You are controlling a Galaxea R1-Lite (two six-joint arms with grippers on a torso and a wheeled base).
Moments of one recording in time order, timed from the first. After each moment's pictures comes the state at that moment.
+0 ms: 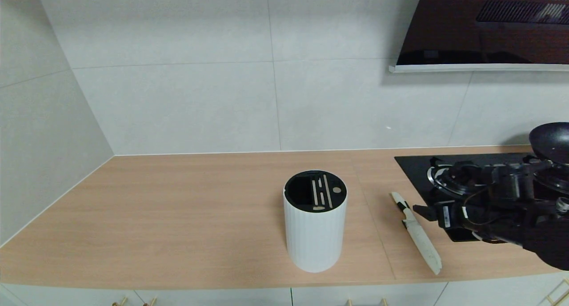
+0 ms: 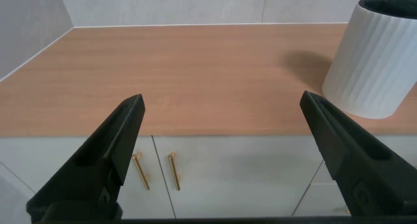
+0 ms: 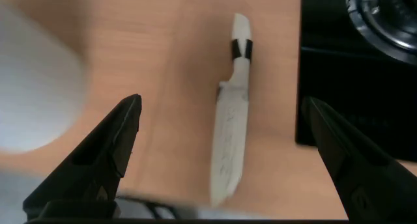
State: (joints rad) left arm 0.01 0.00 0.00 0.00 0.02 0.00; right arm 0.14 1.90 -0.59 -0.76 0.02 -0.01
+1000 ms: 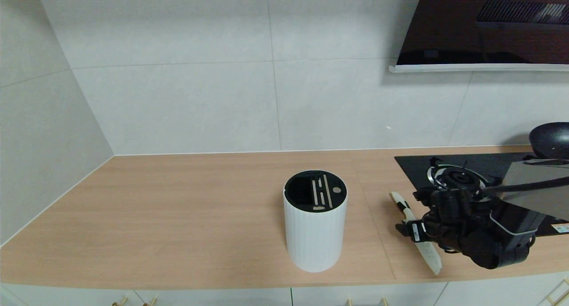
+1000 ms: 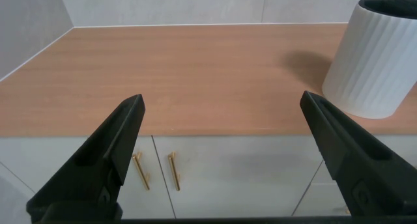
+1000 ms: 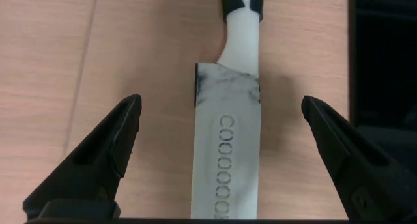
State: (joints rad) left arm 0.01 0.00 0.00 0.00 0.02 0.00; right arm 0.15 2.31 -0.75 -0.91 -0.09 -0.01
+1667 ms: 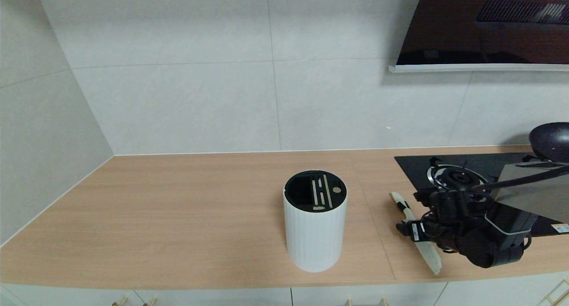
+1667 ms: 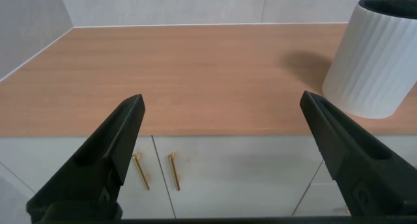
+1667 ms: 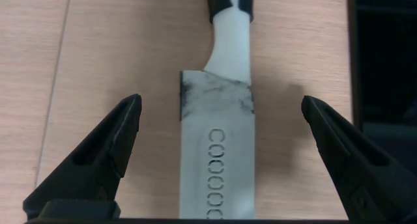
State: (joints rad) left arm 0.01 0.00 0.00 0.00 0.02 0.00; right arm 0.14 2.36 -0.79 -0.92 -0.10 0.00
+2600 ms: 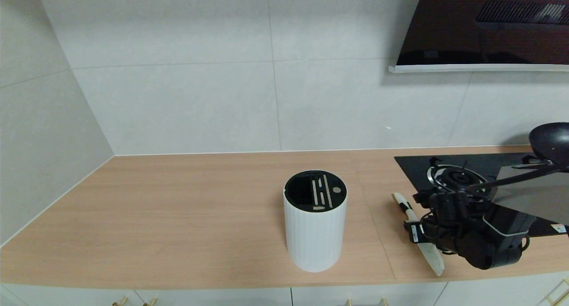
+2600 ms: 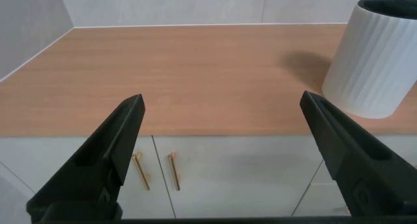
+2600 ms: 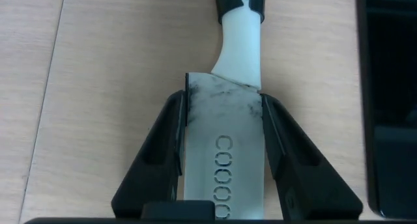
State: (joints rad) left arm 0.01 0.00 0.00 0.00 0.02 0.00; right arm 0.13 2.37 -0.78 -0.94 -0.10 0.00
